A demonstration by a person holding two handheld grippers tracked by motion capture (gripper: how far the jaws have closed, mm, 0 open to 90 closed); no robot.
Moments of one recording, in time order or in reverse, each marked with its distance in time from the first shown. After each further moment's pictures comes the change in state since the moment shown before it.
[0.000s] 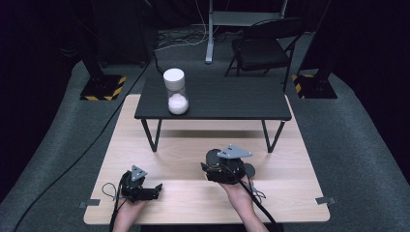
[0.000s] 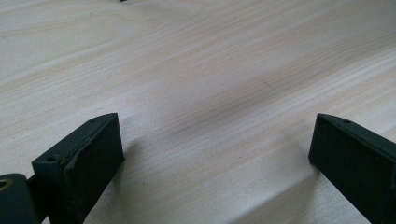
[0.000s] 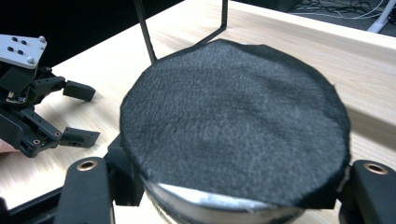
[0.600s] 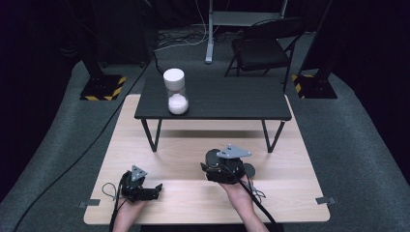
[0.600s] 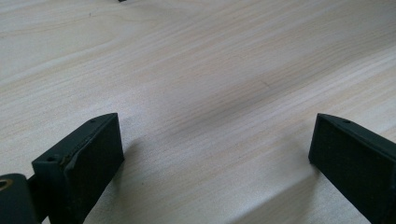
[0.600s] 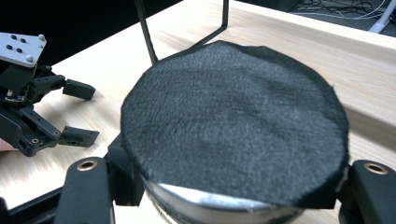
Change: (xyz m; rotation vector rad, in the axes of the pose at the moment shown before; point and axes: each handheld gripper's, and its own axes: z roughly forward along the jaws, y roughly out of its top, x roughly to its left) left arm 0.000 0.000 0.000 0.001 -0.003 0.003; right arm -0.001 0.000 0.001 0.002 0.003 -0.003
